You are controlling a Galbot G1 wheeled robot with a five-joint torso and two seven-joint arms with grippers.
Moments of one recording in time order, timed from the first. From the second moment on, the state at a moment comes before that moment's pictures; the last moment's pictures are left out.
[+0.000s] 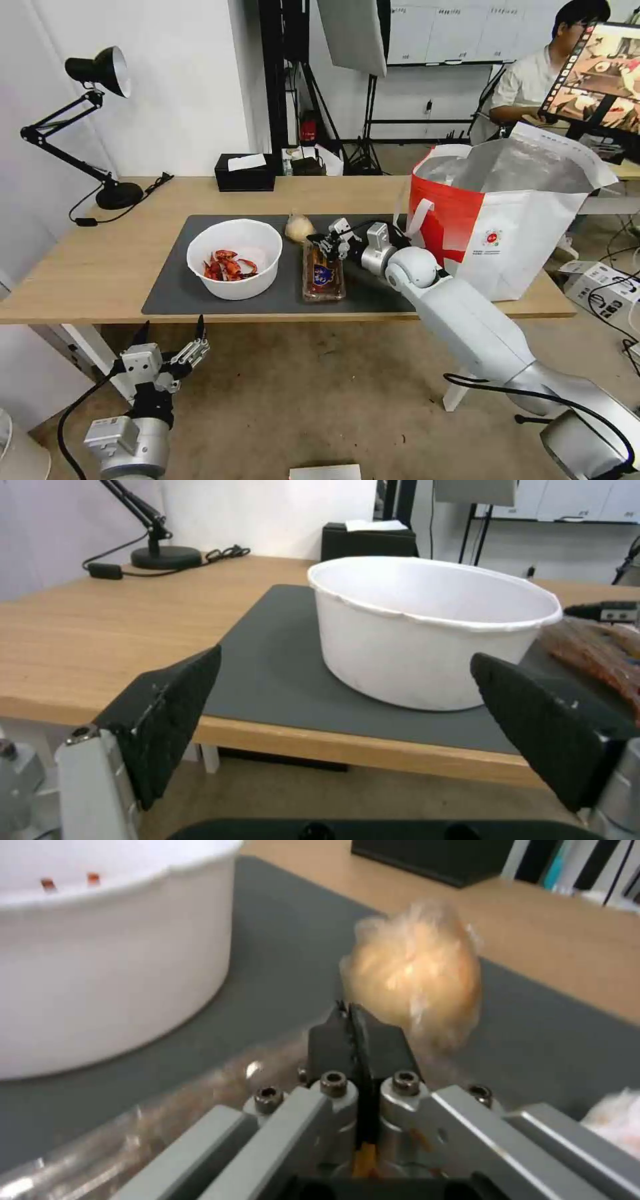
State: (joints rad) left arm 1.81 -1.38 -0.61 -2.33 -0.24 0.04 -0.20; right arm -0.40 1.16 -0.23 1.28 0.56 -0.25 -0.37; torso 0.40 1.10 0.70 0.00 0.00
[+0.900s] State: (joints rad) left arm 1.77 -1.25 -0.55 -2.44 -0.57 0.05 0.01; right arm -0.49 1.09 -0.14 1.49 0.76 -0.18 -0.26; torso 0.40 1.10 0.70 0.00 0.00
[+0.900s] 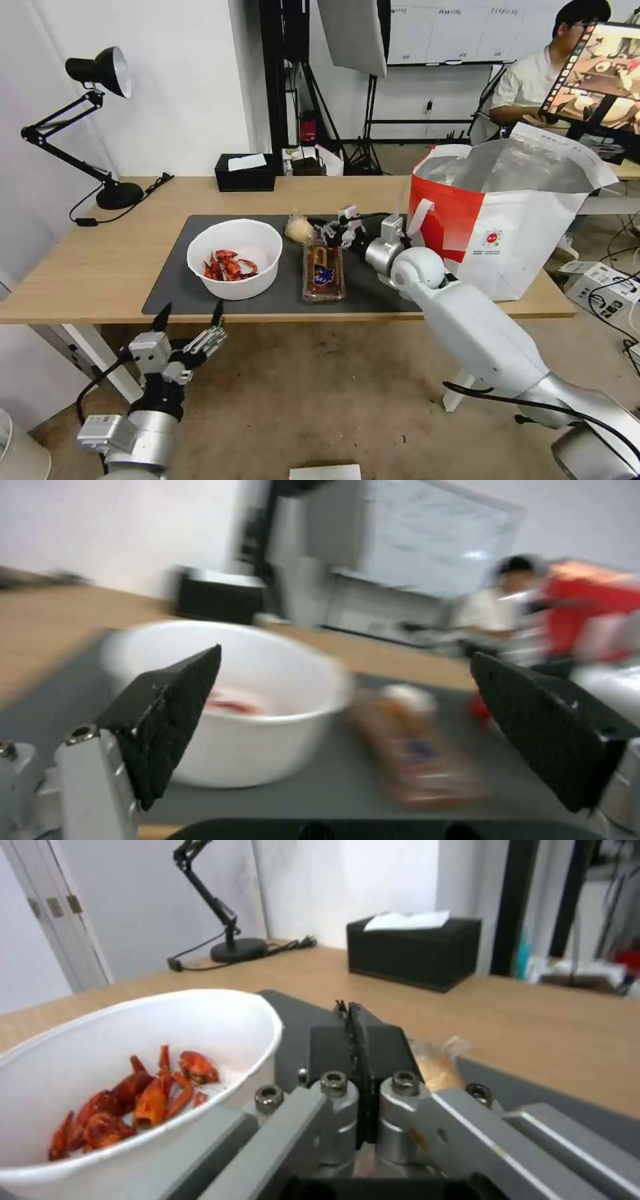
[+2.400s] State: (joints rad) left arm 1.11 -1.04 -0.22 -1.98 -1.27 0.30 -0.13; right arm -0.52 1.12 -0.18 1.47 0.68 -0.18 -0.18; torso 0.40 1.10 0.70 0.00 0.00
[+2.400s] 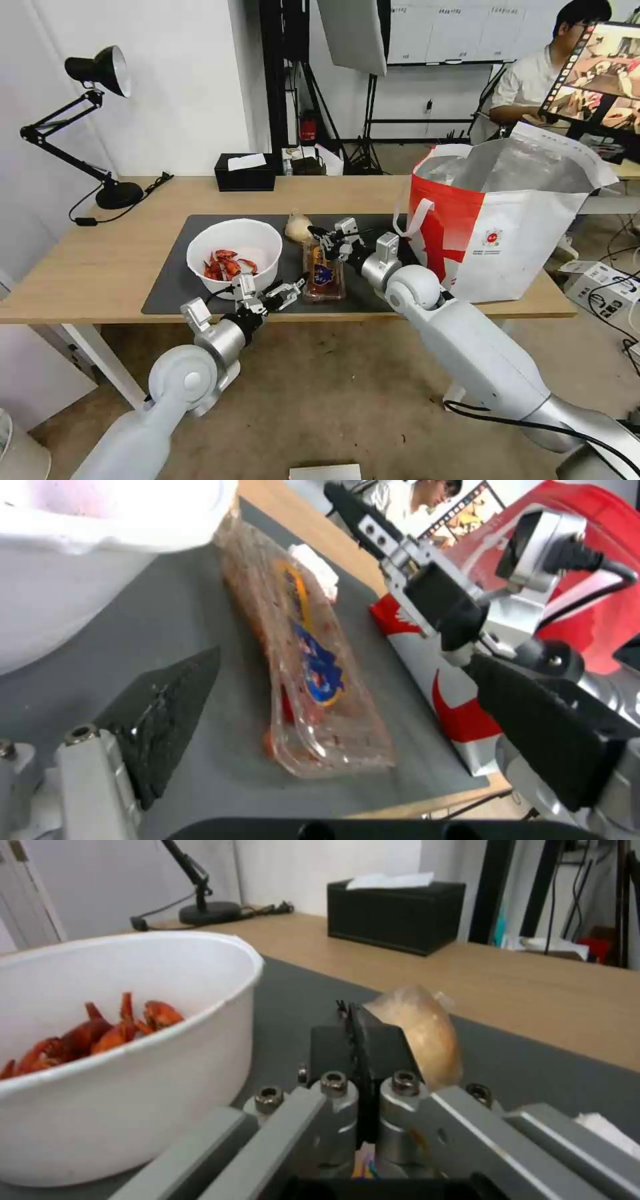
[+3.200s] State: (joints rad) left arm 1.01 -1.07 -0.17 -1.90 -1.39 0.36 -0.24; right arm -0.40 1.15 -0.24 1.31 0.71 -0.25 -0.25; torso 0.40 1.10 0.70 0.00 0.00
